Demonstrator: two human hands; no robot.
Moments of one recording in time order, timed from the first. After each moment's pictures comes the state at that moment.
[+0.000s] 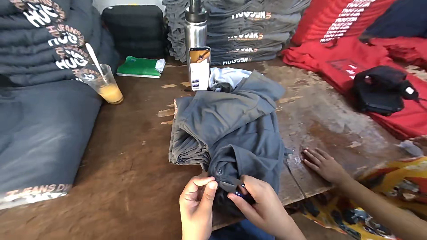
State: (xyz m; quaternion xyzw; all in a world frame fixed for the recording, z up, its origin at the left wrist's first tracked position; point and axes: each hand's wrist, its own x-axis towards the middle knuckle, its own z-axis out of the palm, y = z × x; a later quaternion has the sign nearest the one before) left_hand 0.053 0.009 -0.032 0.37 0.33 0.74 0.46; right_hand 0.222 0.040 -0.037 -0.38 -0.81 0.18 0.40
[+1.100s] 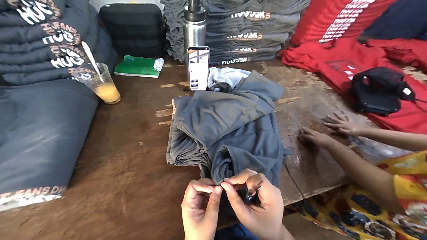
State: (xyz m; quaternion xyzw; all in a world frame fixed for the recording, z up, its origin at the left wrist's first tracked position) left_hand 0.059 0.006 -0.037 0.45 0.34 0.72 0.40; right_hand 0.183 0.042 -0.017 -0.34 -0.69 0.20 0.60
